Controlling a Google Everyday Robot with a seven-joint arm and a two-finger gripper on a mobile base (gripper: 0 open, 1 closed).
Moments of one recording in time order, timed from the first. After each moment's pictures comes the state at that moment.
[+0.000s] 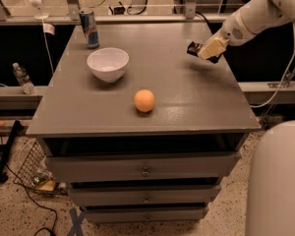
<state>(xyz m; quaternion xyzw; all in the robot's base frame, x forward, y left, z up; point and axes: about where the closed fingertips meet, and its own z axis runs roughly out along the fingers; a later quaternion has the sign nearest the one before) 0.742 -0.195 0.885 -0.47 0.81 0.12 0.33</state>
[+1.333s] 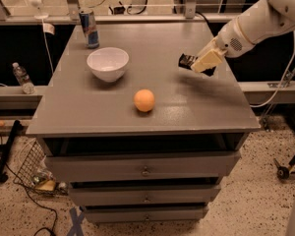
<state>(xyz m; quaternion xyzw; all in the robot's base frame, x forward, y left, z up) 0.672 -0.159 0.885 -0.52 0.78 0.16 0.31</state>
